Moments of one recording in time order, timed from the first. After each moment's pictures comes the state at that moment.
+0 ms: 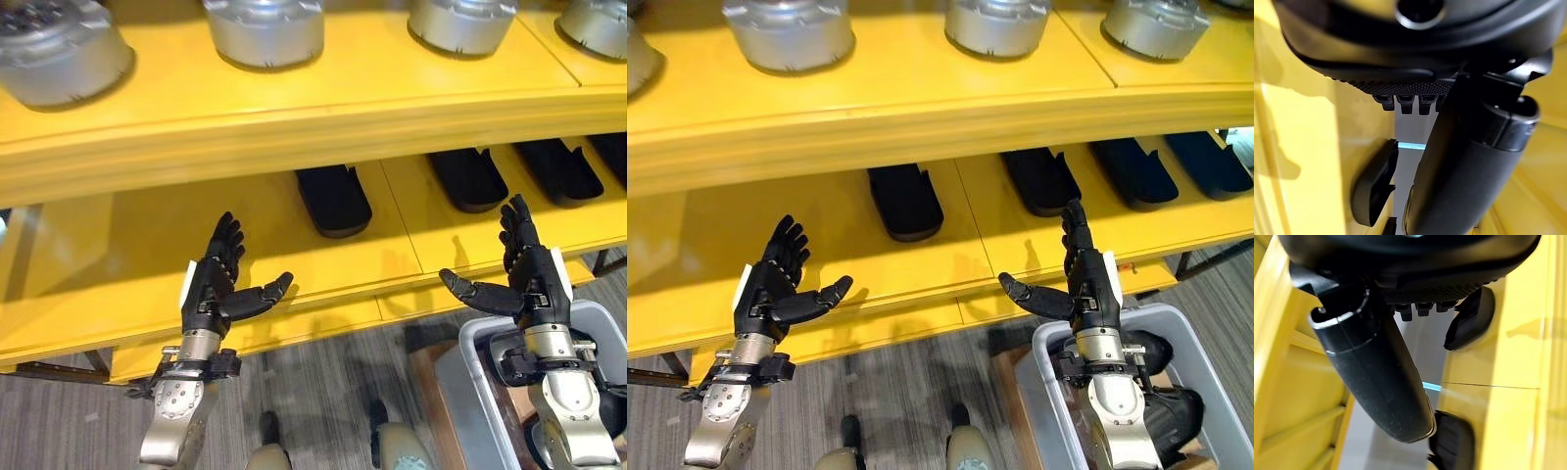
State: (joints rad) left arm 0.13 0.41 -0.08 -0.08 -0.43 -0.28 0.07; right arm 0.16 -0.45 -0.09 -0.15 0.28 -0.27 -0.09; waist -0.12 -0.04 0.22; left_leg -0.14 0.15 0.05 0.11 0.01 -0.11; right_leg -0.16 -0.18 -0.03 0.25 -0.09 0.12
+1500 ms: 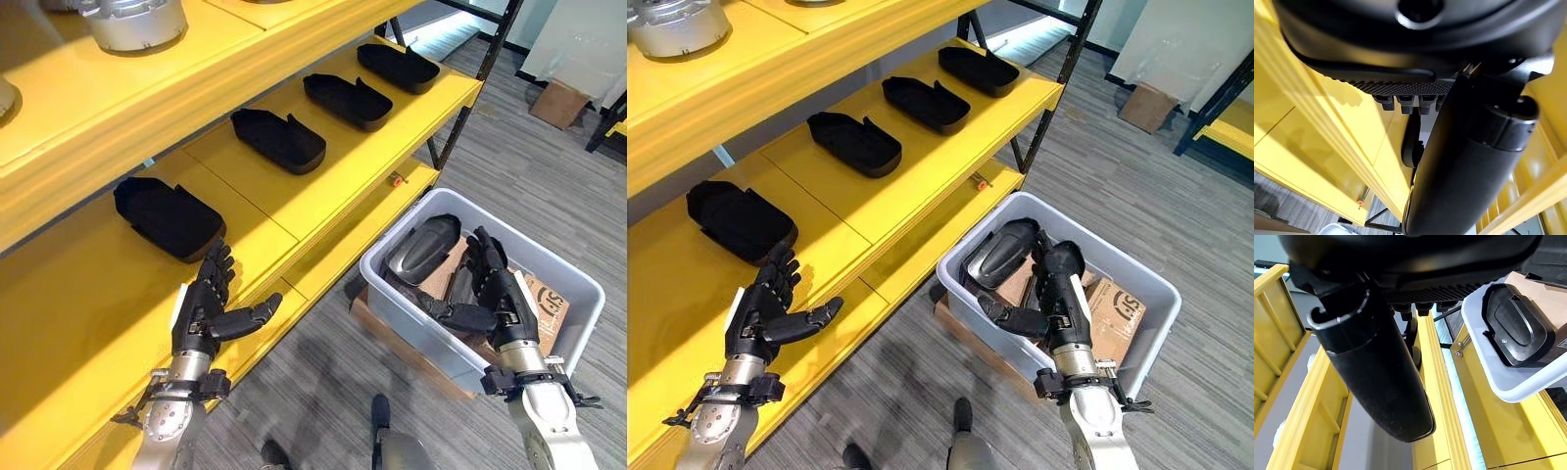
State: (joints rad) left arm 0.22 0.41 -0.02 -0.09 -0.43 -0.27 0.05; right arm 0.20 -0.41 -0.01 -0.14 0.32 -0.21 -0.03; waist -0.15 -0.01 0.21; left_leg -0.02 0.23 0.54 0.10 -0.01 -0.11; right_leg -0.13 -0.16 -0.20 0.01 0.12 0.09
